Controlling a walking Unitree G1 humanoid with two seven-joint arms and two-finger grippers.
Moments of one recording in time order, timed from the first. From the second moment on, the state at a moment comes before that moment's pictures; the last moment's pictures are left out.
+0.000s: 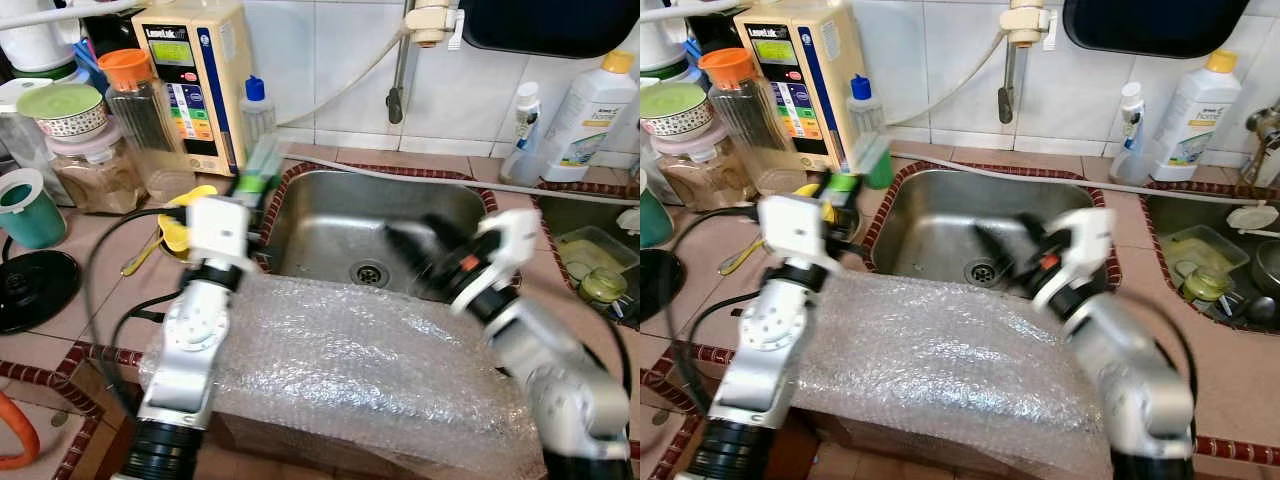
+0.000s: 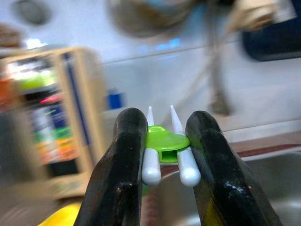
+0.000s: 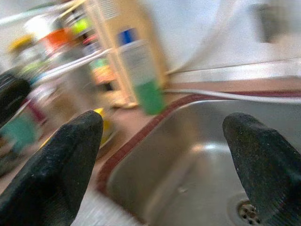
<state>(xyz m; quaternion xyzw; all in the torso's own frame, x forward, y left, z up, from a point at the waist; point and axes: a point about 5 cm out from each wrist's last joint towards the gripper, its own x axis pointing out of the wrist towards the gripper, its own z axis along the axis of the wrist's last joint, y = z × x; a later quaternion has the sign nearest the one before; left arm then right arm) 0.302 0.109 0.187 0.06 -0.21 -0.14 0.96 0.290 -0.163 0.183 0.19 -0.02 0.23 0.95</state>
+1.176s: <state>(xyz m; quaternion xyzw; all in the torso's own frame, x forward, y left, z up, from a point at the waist) 0.284 0.040 0.187 -0.02 -0.23 -0.33 0.92 0.320 -0.130 0.213 0.49 0.03 0.29 0.82</state>
